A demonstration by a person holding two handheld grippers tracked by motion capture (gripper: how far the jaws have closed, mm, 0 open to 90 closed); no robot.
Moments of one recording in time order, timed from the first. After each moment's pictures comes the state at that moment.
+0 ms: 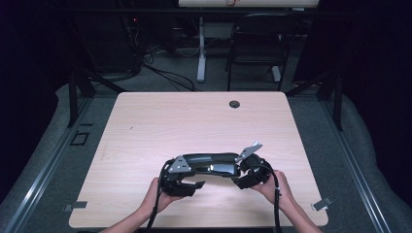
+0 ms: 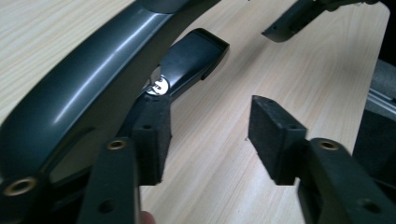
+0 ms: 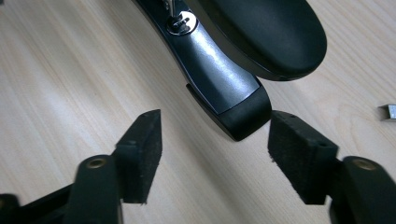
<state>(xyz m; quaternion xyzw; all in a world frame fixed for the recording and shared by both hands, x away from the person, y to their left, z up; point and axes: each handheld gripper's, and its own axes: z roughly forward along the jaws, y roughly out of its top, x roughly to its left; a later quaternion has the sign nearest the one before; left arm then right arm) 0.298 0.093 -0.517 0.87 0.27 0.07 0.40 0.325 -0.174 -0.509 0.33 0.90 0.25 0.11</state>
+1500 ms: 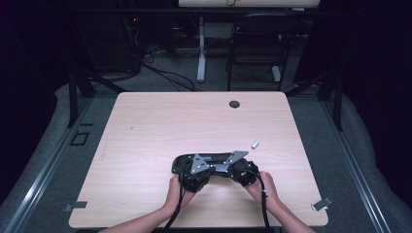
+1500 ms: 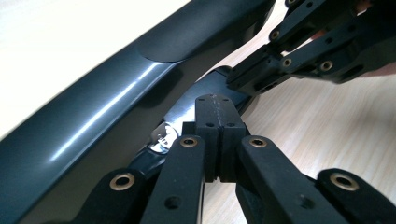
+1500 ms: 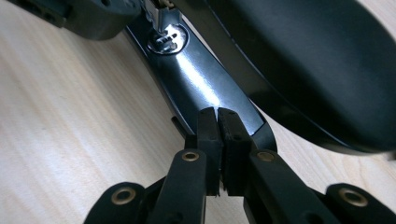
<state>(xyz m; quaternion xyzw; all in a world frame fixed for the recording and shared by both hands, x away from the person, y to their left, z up) 0.314 0.044 -0.544 0.84 0.31 0.14 0.43 0.332 -0.145 -0.544 0.32 0.89 0.26 0.19</state>
